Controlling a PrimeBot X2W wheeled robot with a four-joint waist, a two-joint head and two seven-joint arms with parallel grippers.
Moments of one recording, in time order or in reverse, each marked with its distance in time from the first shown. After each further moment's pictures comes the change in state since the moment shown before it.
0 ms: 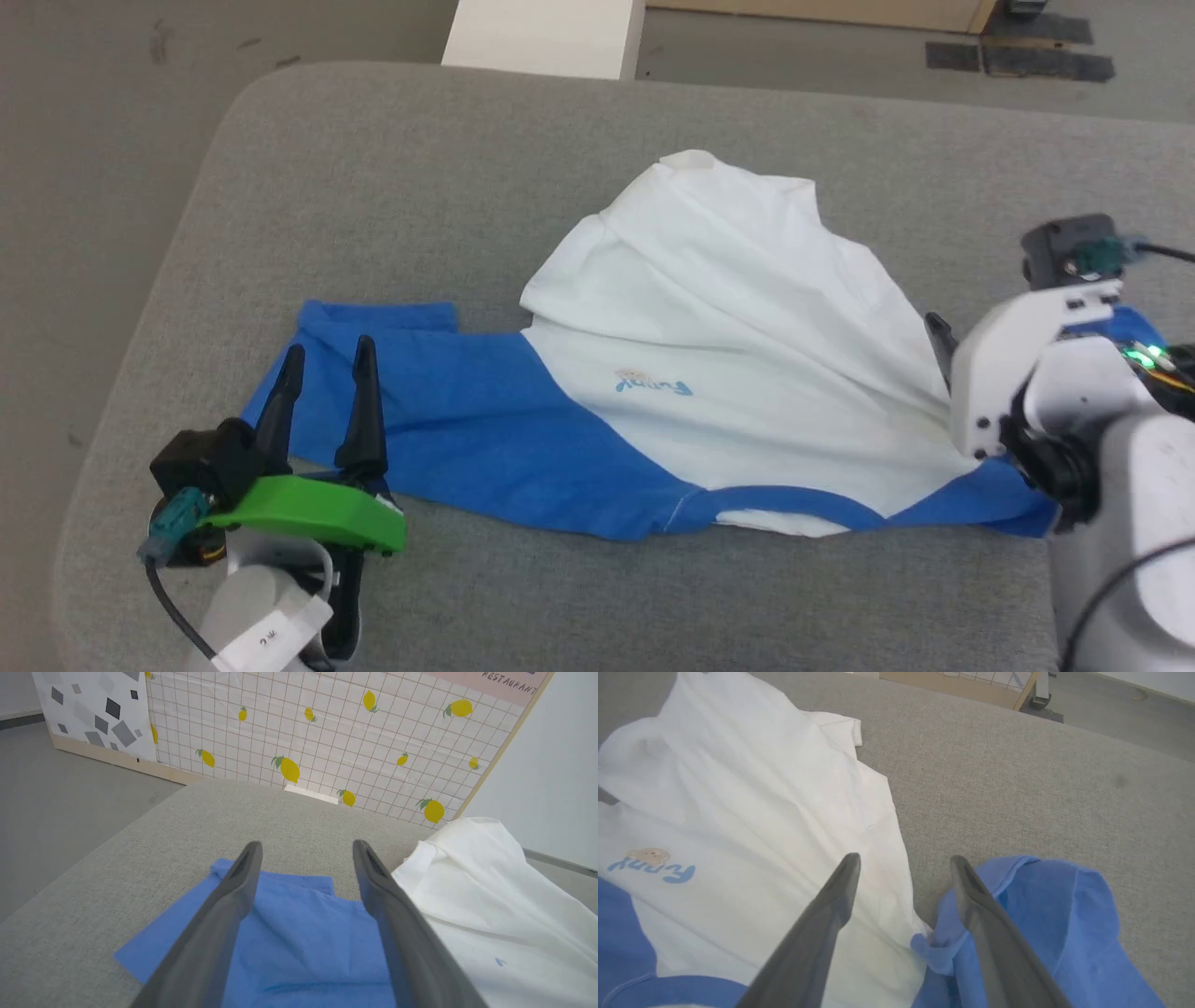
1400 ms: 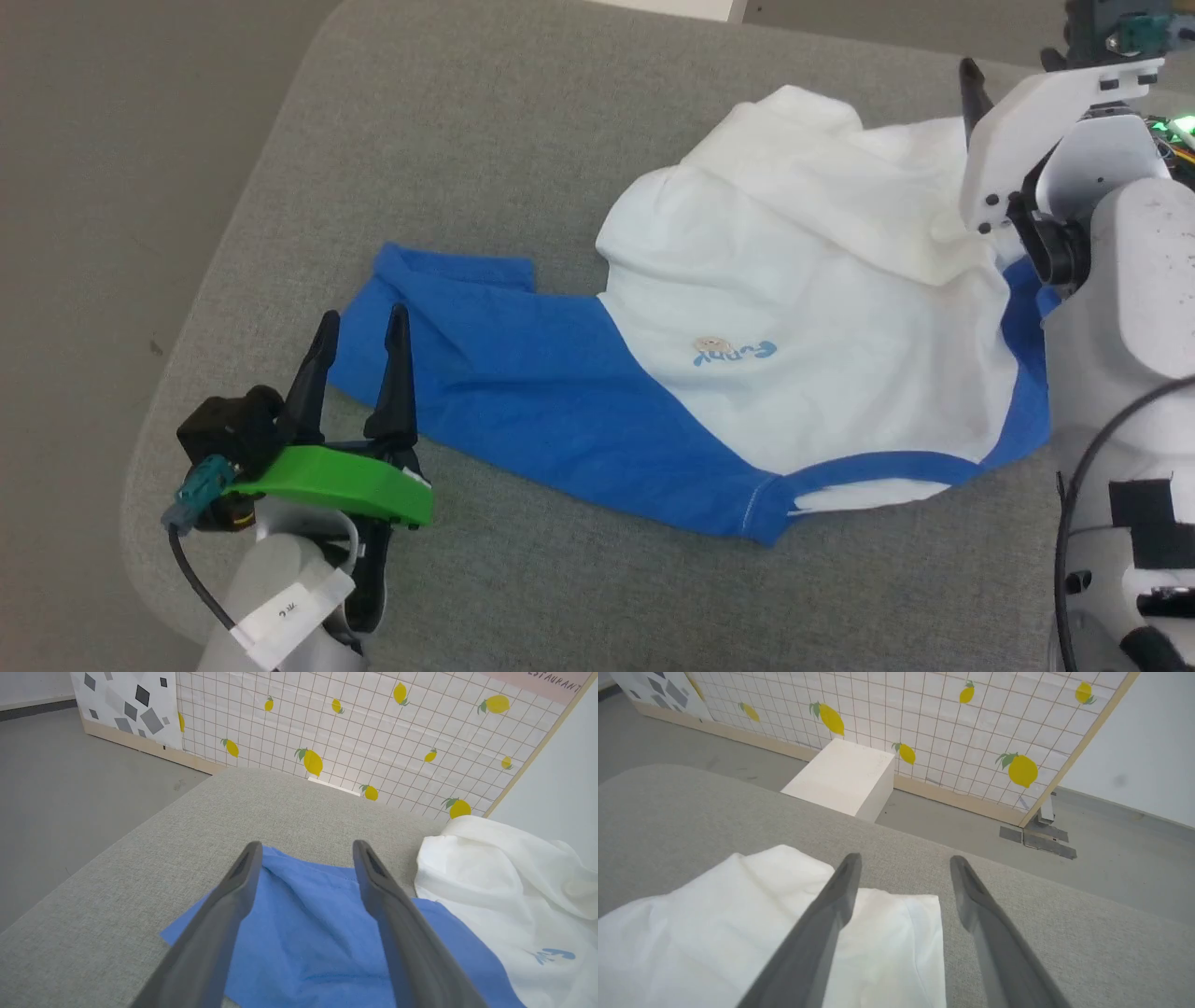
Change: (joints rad) left arm -0.072 -0.029 -0.025 0.040 -0.012 -0.035 -0.006; right arm -0.531 0.022 -0.130 0.619 -0.233 0.000 -0.487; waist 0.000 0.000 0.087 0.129
